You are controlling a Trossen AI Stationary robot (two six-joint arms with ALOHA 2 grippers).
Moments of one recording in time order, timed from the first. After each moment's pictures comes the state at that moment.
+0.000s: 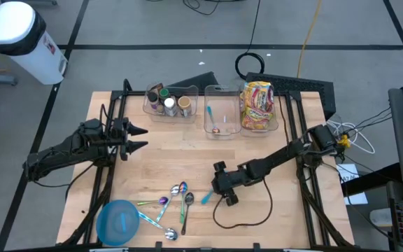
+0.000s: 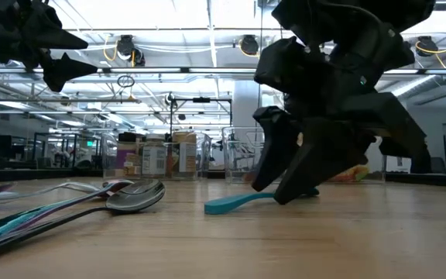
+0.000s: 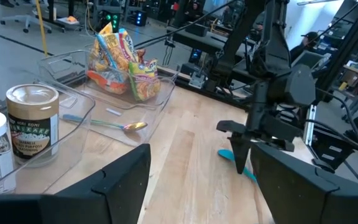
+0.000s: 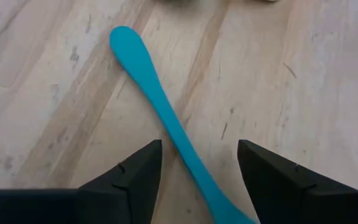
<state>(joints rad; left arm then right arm) 0.33 0.10 0.26 -0.29 0.23 -0.27 0.31 1.86 0.95 -0.01 0.10 -0.11</state>
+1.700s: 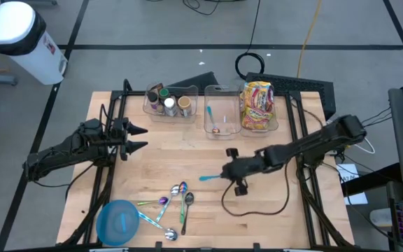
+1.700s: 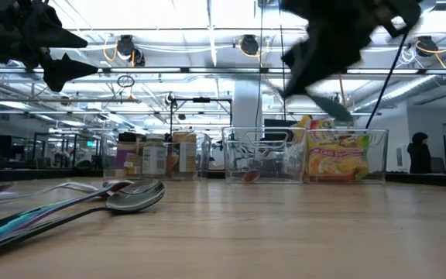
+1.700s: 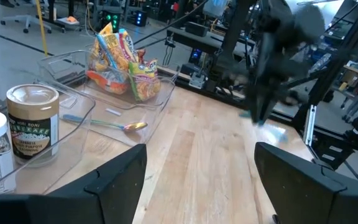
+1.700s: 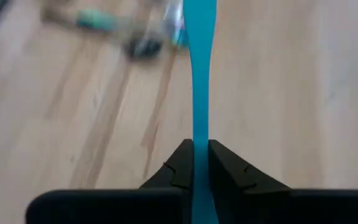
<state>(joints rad) 0.33 0.10 0.26 -0.29 0.23 -0.27 0.28 1.49 0.94 -0.23 0.10 0.03</state>
